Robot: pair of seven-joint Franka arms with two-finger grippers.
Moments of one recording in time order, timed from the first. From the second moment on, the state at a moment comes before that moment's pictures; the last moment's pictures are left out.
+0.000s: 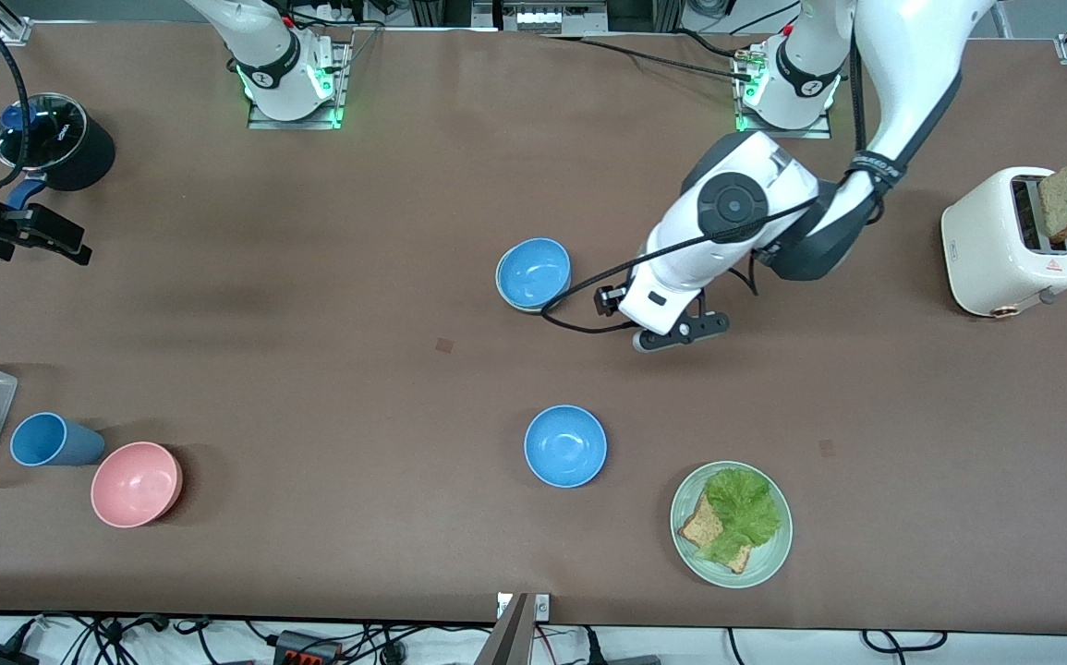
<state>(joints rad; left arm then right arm) 0.16 0.54 -0.82 -1.66 0.22 2.04 -0.88 -0.03 0.03 -0.03 -1.67 -0.01 1.71 -0.02</state>
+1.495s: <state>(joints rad) 0.41 0.52 -0.82 -1.40 0.28 1.73 -0.22 -0.03 0.03 -0.03 -1.67 -0.01 1.71 -0.02</state>
